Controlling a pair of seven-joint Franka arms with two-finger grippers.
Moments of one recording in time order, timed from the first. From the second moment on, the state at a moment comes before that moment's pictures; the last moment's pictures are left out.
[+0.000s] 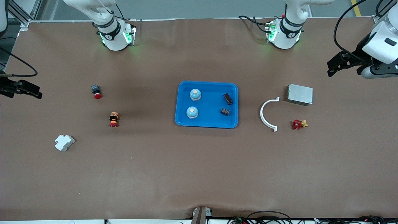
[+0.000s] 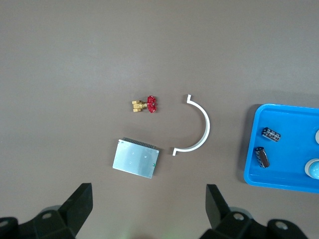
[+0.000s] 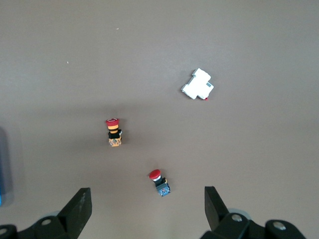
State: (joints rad) left arm -0.10 -0.06 -0.04 -1.59 0.03 1.53 -0.17; right arm 0.00 0.10 -0.09 -1.48 -0.04 1.53 -0.06
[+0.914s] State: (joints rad) left arm -0.10 -0.06 -0.04 -1.59 0.03 1.53 -0.20; right arm 0.00 0.00 -0.06 -1.55 0.00 1.52 -0.12
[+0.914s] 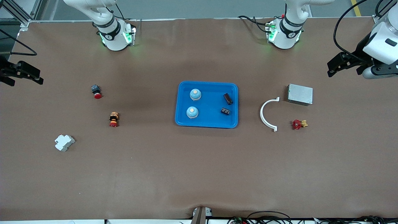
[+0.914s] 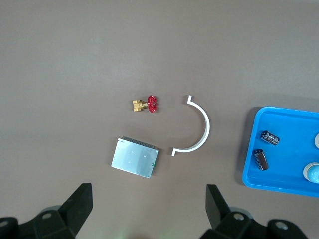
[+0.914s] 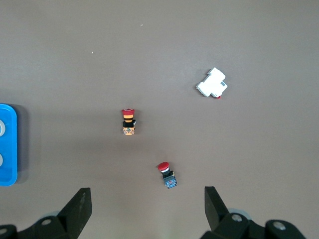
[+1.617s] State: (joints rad) left arm -0.10 -0.09 -0.03 -1.59 0.03 1.52 -0.18; right arm 0.00 -0.01 -0.06 -1.55 0.00 1.50 -0.12
